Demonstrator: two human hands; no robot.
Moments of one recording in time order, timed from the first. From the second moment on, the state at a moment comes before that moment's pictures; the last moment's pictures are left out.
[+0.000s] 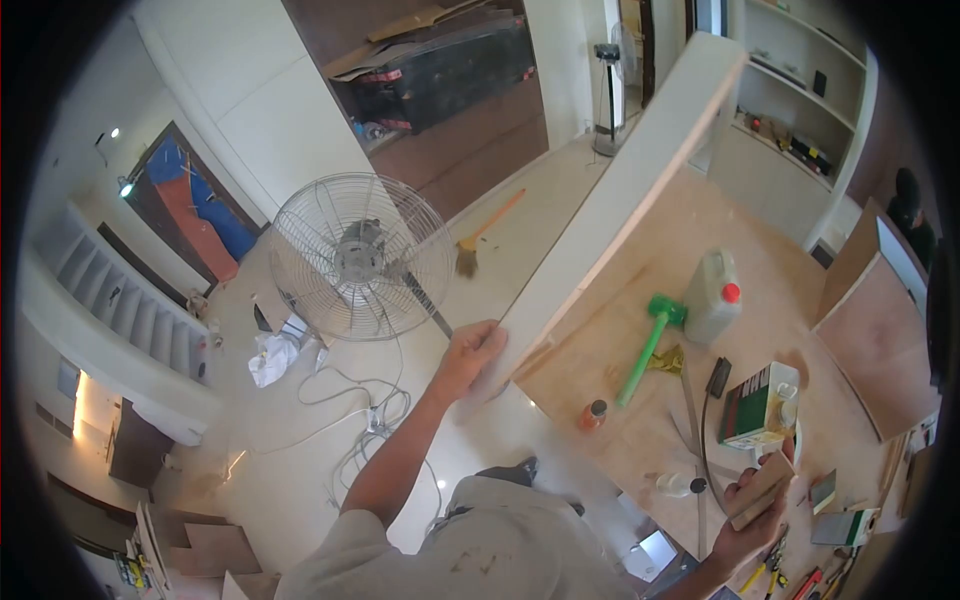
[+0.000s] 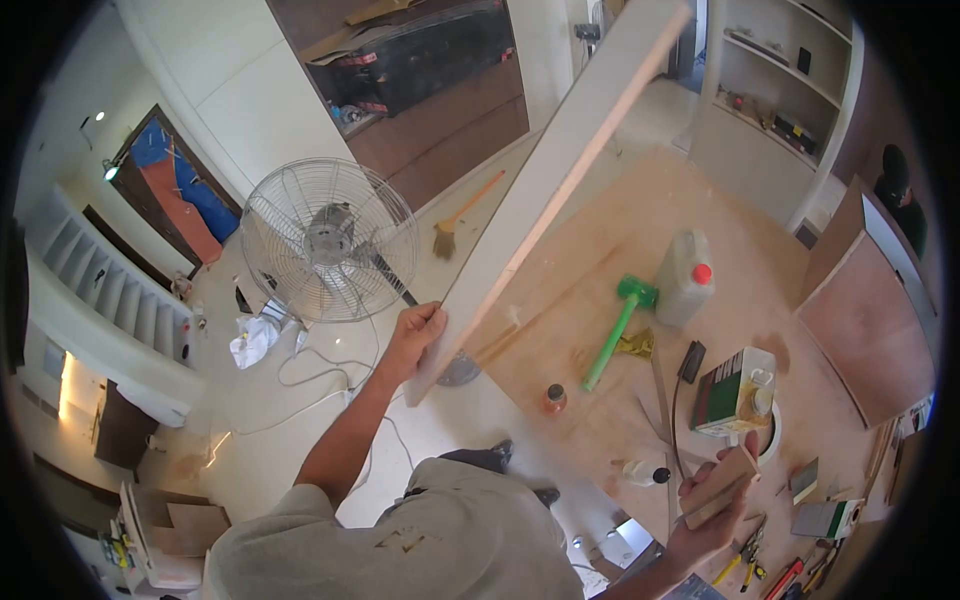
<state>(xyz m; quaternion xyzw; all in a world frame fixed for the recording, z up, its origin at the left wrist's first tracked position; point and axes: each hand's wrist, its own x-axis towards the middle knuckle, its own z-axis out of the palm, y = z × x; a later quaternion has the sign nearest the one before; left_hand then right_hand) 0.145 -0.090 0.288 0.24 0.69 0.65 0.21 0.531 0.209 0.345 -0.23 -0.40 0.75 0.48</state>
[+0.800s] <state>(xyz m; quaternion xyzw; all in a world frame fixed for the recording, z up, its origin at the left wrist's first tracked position) 0.012 0.039 0.259 0.76 0.50 0.06 0.41 0.496 -0.019 0.205 -0.30 -0.32 0.81 0.39</state>
